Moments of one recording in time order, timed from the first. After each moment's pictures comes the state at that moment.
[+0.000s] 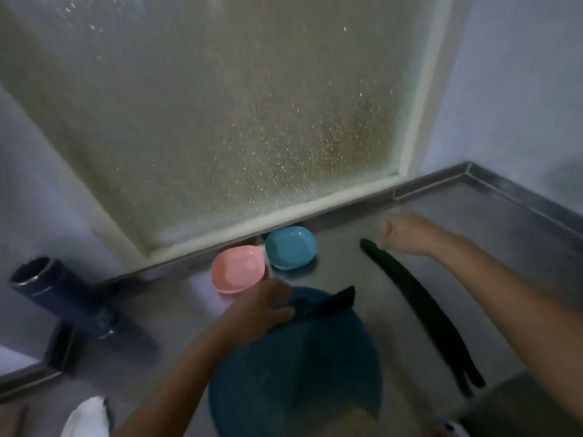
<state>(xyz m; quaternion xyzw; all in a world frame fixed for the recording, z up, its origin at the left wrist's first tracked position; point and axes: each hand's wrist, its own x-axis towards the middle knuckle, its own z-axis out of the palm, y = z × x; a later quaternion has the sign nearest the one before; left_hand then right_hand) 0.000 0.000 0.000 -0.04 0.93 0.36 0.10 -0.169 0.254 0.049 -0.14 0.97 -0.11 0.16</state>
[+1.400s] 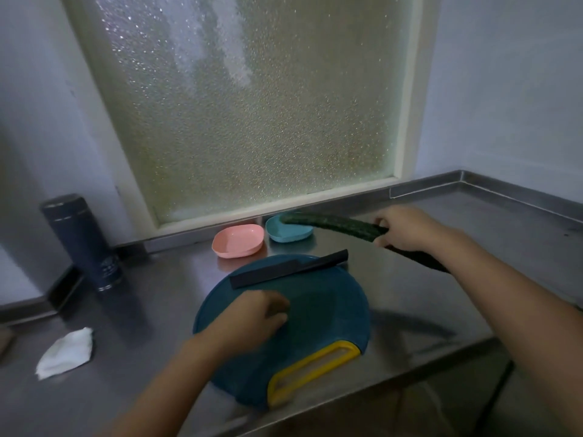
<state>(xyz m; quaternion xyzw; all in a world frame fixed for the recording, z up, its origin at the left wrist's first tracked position) 0.096 0.052 -0.085 -0.01 0.98 0.20 0.01 -0.076 0.286 -0.014 -0.23 0.97 -0.08 -0.01</state>
